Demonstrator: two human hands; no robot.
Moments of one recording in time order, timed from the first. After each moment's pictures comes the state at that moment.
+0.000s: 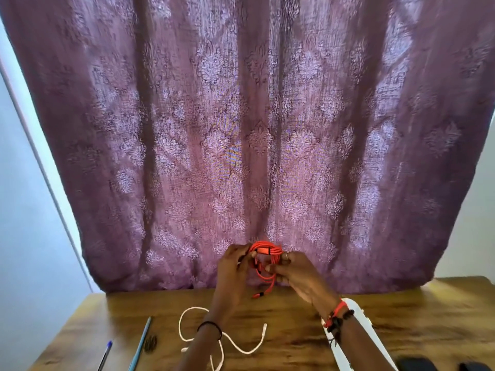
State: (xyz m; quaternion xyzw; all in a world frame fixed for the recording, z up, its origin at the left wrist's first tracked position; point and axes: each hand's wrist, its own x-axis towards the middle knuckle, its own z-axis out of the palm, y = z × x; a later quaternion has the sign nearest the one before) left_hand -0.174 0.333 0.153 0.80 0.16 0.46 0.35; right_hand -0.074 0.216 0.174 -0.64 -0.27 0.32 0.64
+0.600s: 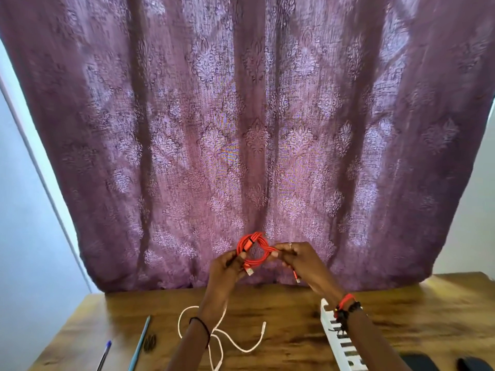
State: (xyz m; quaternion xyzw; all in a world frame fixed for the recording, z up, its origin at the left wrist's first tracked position) left_hand -0.177 0.333 0.150 0.58 0.19 0.34 0.71; right_hand -0.049 0.209 0.176 -0.69 -0.38 0.20 0.58
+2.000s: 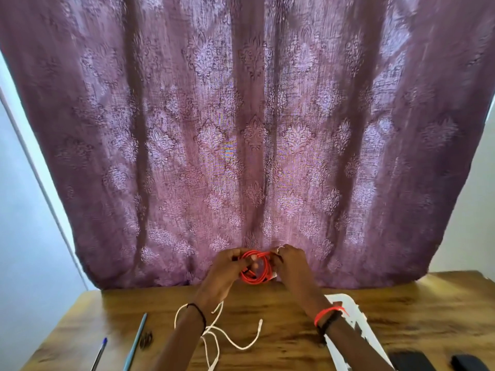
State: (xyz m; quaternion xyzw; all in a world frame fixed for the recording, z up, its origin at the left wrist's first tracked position) left_hand -0.171 0.335 0.160 0.66 0.21 0.23 0.68; right_hand -0.065 0.218 0.165 -0.83 -0.44 -0.02 0.34
